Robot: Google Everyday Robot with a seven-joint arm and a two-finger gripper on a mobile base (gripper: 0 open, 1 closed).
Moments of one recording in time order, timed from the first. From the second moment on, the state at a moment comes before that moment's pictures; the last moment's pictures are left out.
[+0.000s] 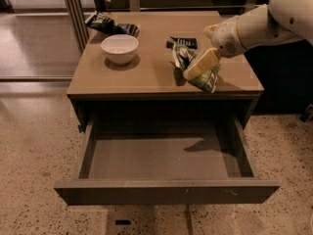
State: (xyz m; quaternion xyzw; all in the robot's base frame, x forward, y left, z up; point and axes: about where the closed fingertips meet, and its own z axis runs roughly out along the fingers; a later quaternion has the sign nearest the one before) arm 0.677 -0.126 0.900 -0.52 0.72 0.16 0.42
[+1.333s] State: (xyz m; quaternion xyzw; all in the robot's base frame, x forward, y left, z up) arm 0.687 -0.118 0.844 -0.52 0.75 0.17 0.37
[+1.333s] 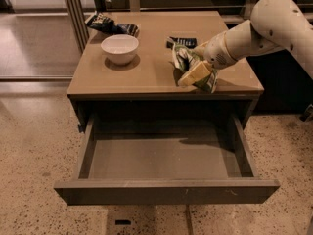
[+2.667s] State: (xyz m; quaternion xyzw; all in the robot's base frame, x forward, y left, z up) arm 0.674 -0.110 0.848 -0.55 0.73 0.19 0.36
